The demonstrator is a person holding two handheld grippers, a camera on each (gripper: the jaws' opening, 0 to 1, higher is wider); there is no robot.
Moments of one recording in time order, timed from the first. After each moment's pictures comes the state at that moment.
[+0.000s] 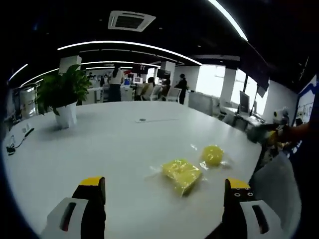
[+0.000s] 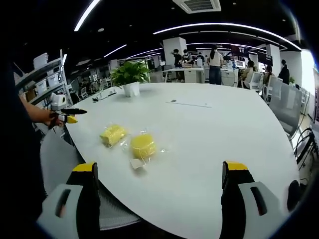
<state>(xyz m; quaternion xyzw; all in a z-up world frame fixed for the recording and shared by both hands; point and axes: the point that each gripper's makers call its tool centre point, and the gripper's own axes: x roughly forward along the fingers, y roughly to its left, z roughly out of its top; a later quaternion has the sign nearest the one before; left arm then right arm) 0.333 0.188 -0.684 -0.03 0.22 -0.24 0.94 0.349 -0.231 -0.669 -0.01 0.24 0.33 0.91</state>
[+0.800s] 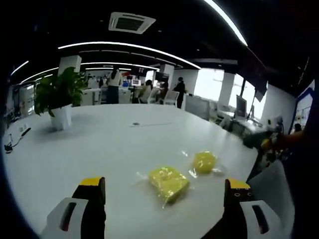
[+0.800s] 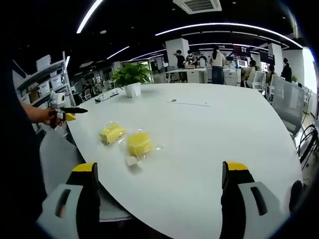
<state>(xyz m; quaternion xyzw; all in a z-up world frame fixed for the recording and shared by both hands) 0.345 0.149 -0.663 -0.03 0.21 -0.26 0.94 0.356 -0.251 -0.682 0.00 0.24 0.35 0.91</state>
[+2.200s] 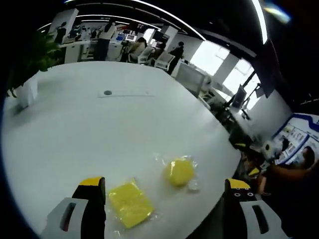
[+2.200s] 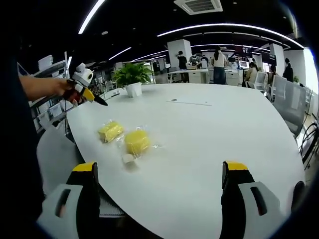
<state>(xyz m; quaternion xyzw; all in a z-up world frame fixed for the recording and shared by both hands) 0.425 0.038 -0.670 -0.10 0.41 -0.31 0.85 0.361 -0.257 -0.694 -0.01 0.24 0.36 0.90</state>
